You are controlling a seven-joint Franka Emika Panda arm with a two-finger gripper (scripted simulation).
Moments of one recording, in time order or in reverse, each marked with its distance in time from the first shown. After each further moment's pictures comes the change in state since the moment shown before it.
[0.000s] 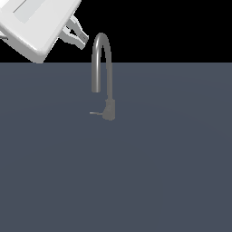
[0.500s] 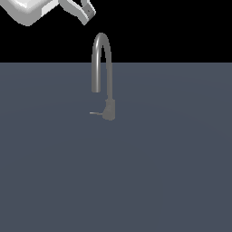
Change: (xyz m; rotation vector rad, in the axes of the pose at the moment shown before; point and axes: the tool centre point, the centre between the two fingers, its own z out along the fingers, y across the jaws) arm -0.044 0.011 -0.018 0.202 0.007 0.201
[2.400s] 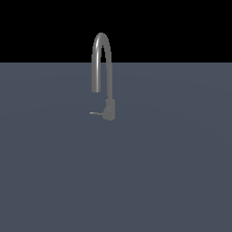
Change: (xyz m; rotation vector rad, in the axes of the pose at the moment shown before) arm -0.168 0.010 -0.057 0.746 0.036 0.745
